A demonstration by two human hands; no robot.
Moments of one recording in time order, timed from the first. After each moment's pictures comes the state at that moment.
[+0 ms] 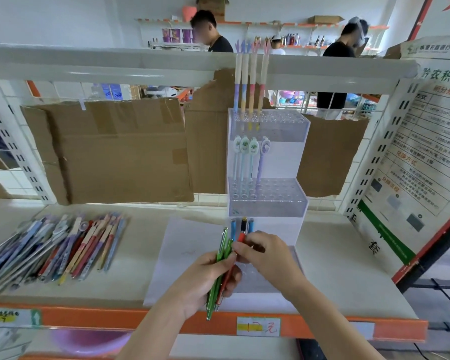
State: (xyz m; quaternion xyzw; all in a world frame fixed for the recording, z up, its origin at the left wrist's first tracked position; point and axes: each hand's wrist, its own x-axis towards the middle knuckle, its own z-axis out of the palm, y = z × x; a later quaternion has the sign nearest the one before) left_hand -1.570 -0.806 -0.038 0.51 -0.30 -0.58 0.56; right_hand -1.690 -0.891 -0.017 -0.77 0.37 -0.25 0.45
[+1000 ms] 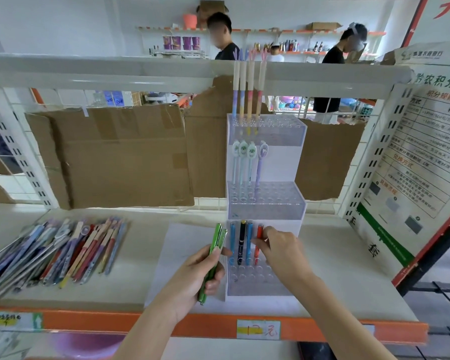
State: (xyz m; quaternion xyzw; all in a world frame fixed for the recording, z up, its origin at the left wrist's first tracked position) left_hand -1.557 -0.800 -0.044 0.53 -0.31 -0.53 0.58; right_hand -1.699 -0.929 -0.036 -0.87 0.44 -0.18 0.15
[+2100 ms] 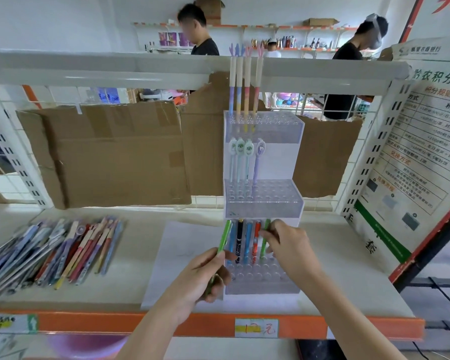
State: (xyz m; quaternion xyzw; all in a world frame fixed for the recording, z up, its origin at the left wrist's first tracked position) left_hand -1.562 -0.799 -0.046 0.56 -0.34 -0.53 0.54; right_hand -1.712 -0.931 -0.028 -0.82 0.45 -0.25 0.25
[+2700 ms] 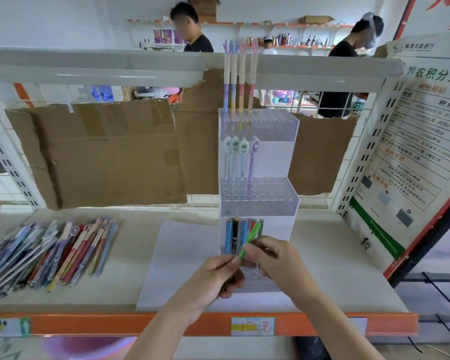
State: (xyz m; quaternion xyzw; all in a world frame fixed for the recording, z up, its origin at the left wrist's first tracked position) left_hand -1.583 -0.812 -0.045 0.54 -0.42 -0.53 0.50; right_hand -1.720 -0.888 -0.015 -0.73 0.38 -0.27 0.50
